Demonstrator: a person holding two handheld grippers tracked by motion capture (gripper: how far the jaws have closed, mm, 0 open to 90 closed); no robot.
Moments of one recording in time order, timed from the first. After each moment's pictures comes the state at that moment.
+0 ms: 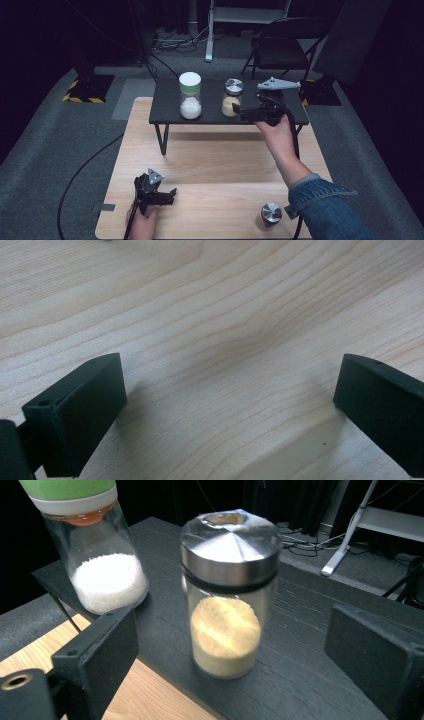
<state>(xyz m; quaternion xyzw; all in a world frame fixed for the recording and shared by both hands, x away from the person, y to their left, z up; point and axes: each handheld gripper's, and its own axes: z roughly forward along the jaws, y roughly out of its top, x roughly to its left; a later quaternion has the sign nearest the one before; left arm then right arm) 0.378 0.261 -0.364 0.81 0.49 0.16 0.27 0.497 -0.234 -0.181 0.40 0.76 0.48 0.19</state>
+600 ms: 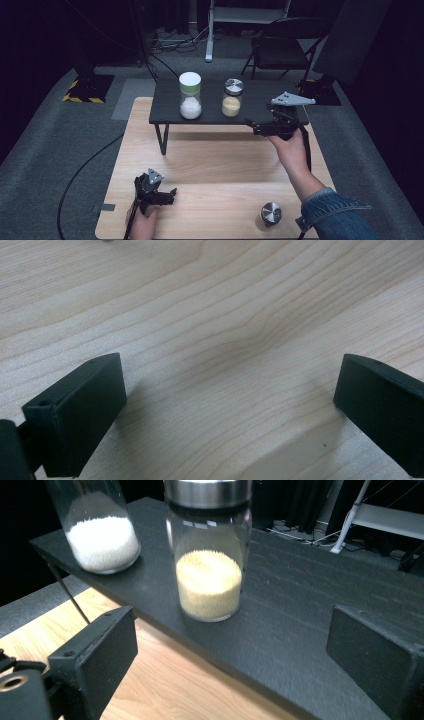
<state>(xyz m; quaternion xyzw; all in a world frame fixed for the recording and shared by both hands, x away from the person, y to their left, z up) 0.379 0.260 -0.363 0.81 0.49 0.16 0.27 0.470 -0.266 -0.204 0.40 0.76 0.48 0.19</state>
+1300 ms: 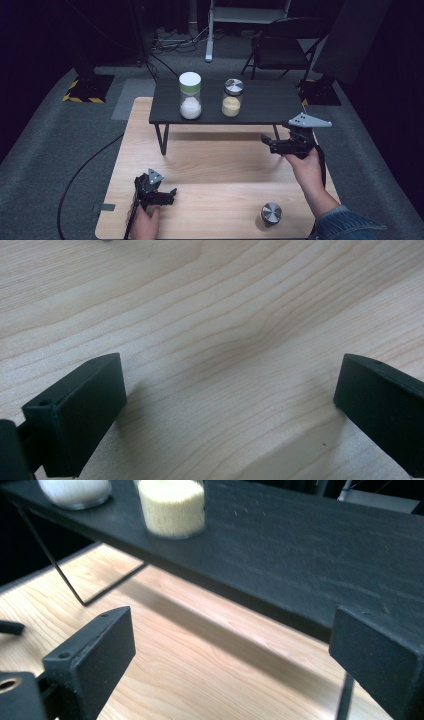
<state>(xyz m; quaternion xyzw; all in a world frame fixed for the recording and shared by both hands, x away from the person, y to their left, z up) 0.378 0.261 -0.364 0.82 0.48 0.16 0.27 0.439 -0.308 -0.246 0.41 0.76 0.46 0.20</state>
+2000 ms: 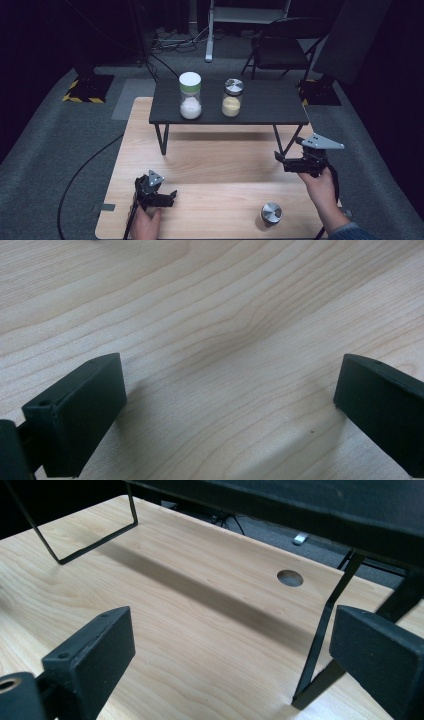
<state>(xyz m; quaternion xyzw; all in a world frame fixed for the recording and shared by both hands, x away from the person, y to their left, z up) 0.376 0.264 -0.363 0.82 0.47 0.15 0.27 0.405 -0.345 -0.286 0.42 0.76 0.45 0.21</state>
